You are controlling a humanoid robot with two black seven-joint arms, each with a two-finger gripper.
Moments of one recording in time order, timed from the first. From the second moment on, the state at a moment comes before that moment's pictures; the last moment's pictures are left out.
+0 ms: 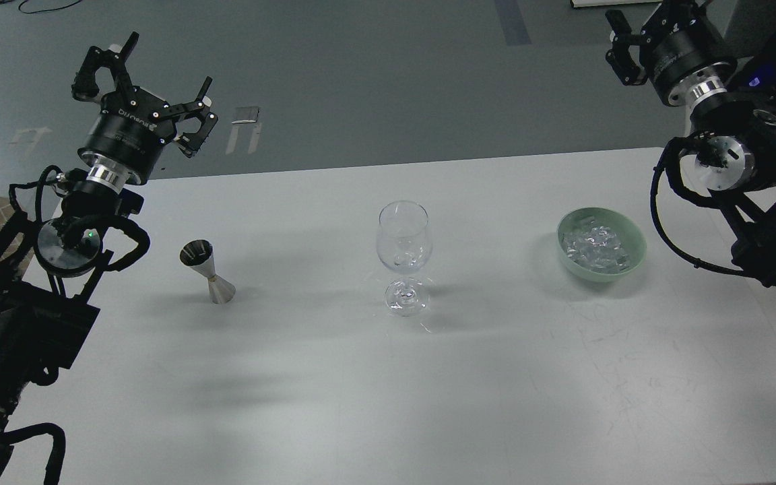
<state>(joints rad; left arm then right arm) -0.63 0.35 -1.21 -0.89 -0.06 -0.45 -0.04 0.89 -0.32 0.94 0.73 -0.44 0.15 0.32</state>
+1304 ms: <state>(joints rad) 0.28 0.29 -1.70 -1.74 -0.25 -0.04 0.13 0.86 -0.33 0.95 0.74 -0.44 0.16 0.31</state>
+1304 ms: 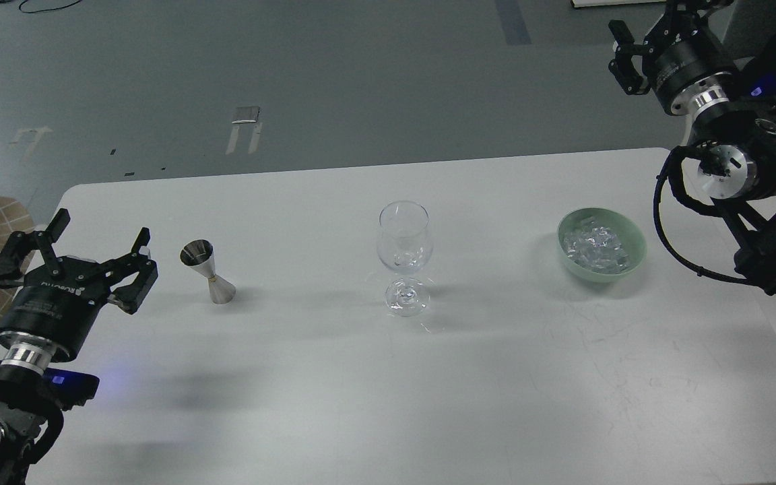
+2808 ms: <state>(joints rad) 0.15 0.11 -1.56 -1.37 -0.16 -0.11 0.14 0.83 -0.31 0.94 0.73 -0.44 0.15 0.31</state>
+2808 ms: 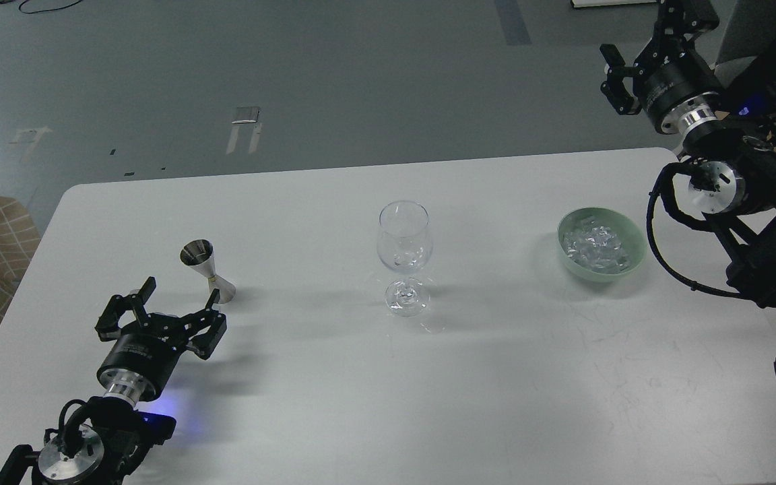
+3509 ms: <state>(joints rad) -0.02 0.04 -1.55 -1.12 -0.11 -0.22 0.14 0.83 -0.31 0.94 0.73 -0.44 0.15 0.31</state>
